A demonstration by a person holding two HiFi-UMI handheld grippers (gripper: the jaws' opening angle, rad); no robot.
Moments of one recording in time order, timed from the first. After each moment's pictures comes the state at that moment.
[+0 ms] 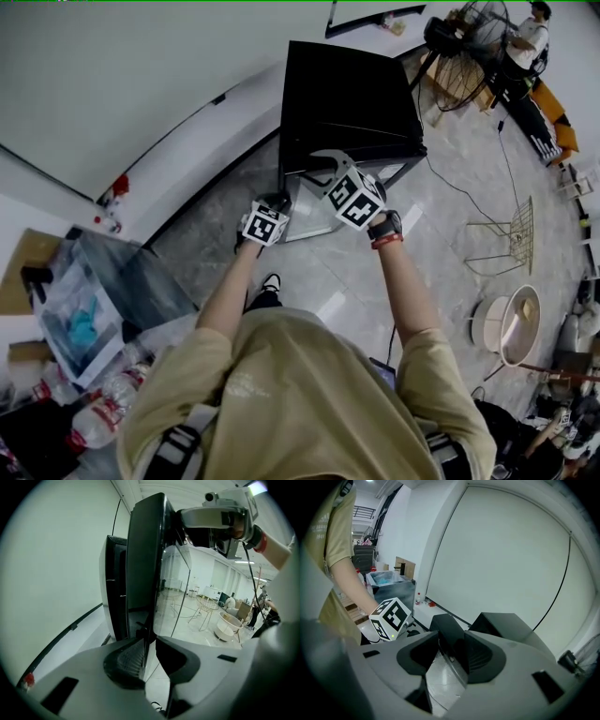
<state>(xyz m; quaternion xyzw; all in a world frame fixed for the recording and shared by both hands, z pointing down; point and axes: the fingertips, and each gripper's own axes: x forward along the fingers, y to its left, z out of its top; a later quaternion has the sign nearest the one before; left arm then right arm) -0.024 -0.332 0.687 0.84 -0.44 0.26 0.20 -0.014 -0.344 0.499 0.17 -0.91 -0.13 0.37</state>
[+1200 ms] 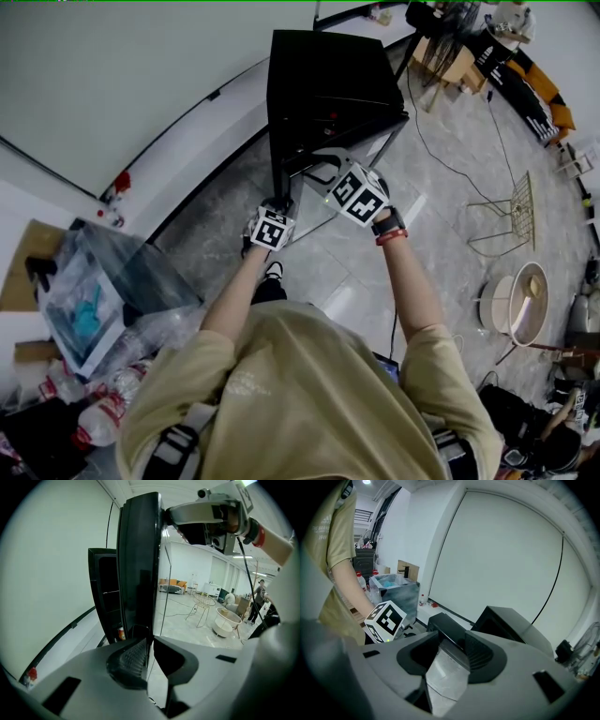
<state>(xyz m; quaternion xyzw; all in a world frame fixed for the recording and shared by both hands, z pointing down) 0.024 -0.248 0.687 0.83 -0.44 0.28 0.19 0.034 -0.267 0.497 0.18 -0.91 -0.11 0.36</state>
